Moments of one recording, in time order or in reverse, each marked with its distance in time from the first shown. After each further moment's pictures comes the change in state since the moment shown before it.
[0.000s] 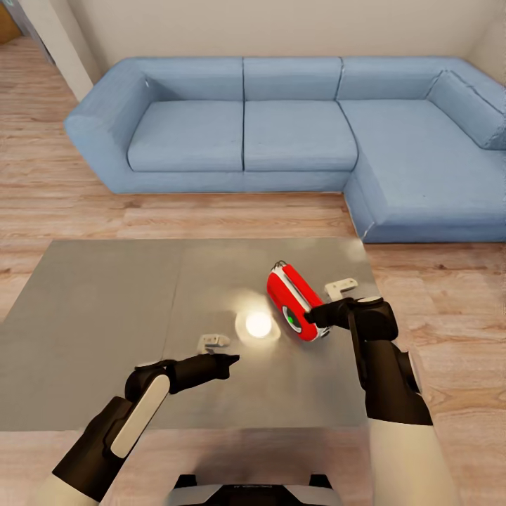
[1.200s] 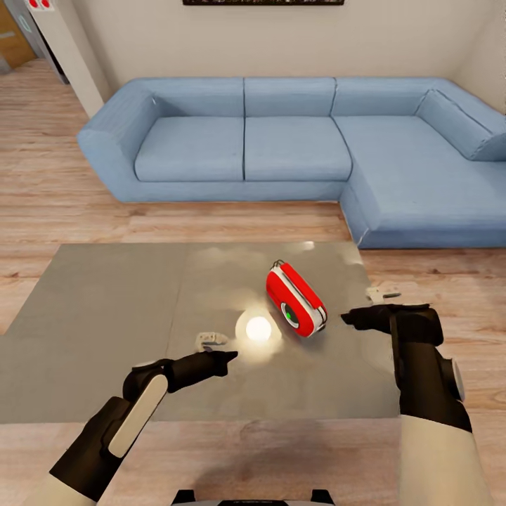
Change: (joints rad) left arm 0.000 0.010 0.001 -0.002 0.008 -0.041 -0.006; right arm 0.000 -0.104 -0.182 0.005 -0.005 -0.012 0.006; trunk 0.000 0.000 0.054
